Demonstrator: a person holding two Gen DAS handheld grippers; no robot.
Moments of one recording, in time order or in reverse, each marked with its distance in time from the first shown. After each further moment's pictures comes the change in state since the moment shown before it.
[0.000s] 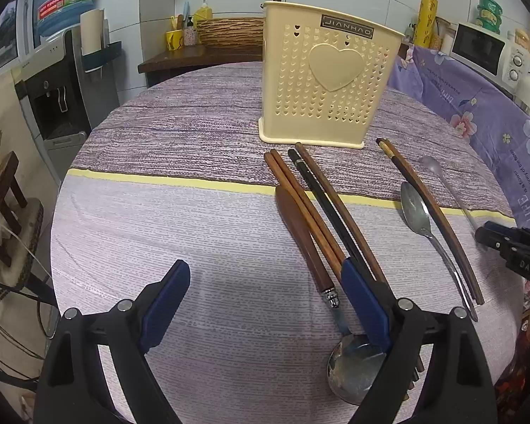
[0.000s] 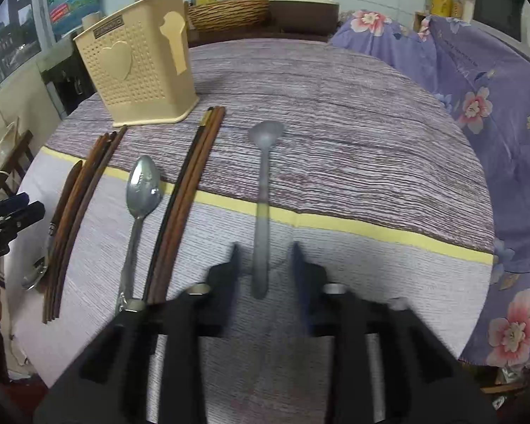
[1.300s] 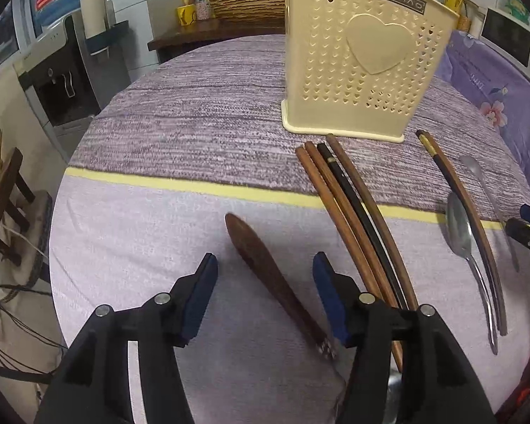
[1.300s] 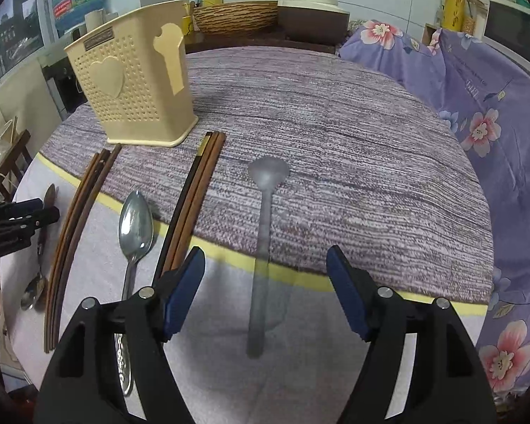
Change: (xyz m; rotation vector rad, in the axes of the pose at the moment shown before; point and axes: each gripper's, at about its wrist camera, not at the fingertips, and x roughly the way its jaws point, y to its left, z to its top) left arm 0.041 0.003 0.029 -0.009 0.123 0.102; right arm 0.018 0.002 0.042 -0.050 0.016 0.010
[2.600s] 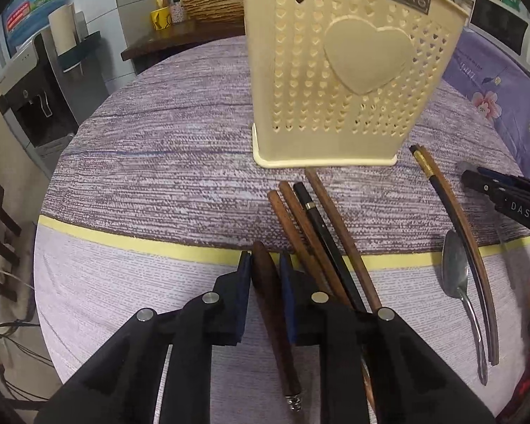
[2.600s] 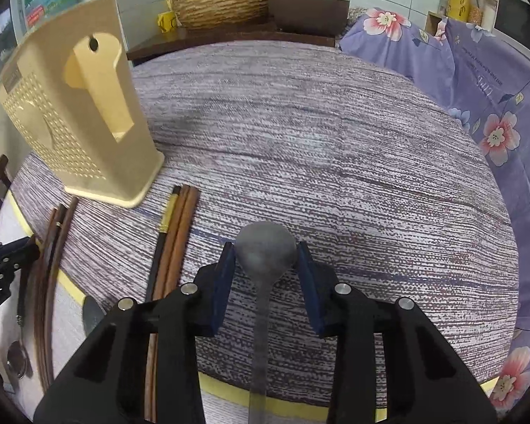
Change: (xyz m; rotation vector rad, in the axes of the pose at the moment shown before) left arm 0.017 -0.013 0.041 0.051 0.018 -0.055; right arm 0.068 -0.010 0.066 0.046 0.025 -0.003
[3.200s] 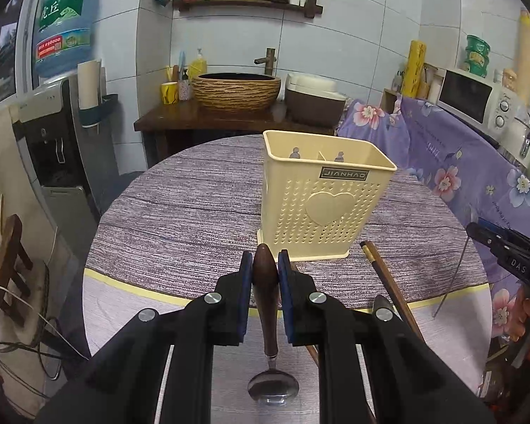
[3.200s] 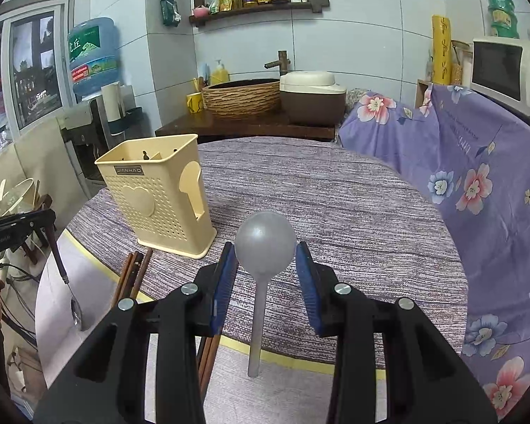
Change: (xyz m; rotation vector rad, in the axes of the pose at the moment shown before) left arm -0.111 0.025 0.009 -0.047 -0.325 -0.098; right arm -0.138 0.004 -0.019 -0.015 -0.322 0.061
